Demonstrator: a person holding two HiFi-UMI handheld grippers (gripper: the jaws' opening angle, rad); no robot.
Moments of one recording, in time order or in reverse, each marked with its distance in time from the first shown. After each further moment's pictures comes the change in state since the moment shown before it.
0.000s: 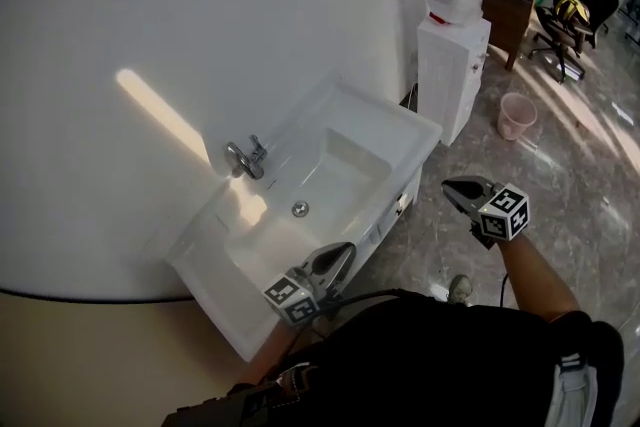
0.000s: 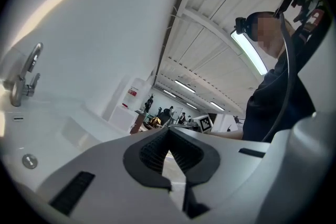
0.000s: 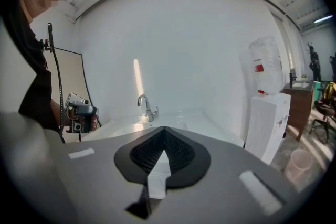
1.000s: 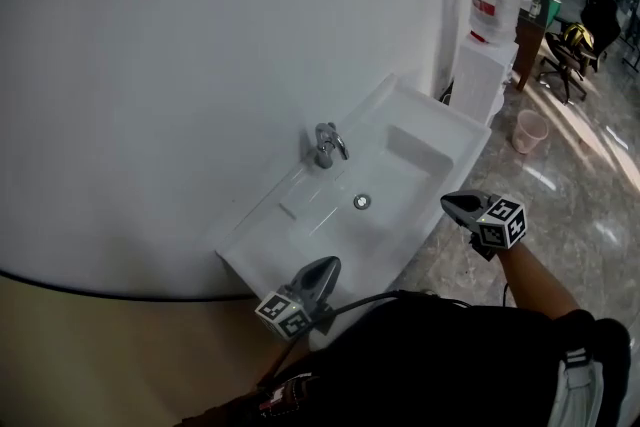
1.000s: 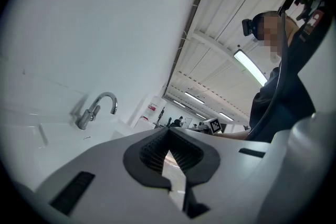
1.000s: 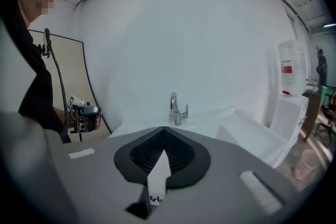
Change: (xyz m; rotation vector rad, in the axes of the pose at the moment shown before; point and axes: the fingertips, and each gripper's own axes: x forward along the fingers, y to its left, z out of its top) left arm -0.303 0.095 0.062 -0.062 -0.129 0.111; right arm 0.154 0.237 0.044 -0.012 0.087 0.025
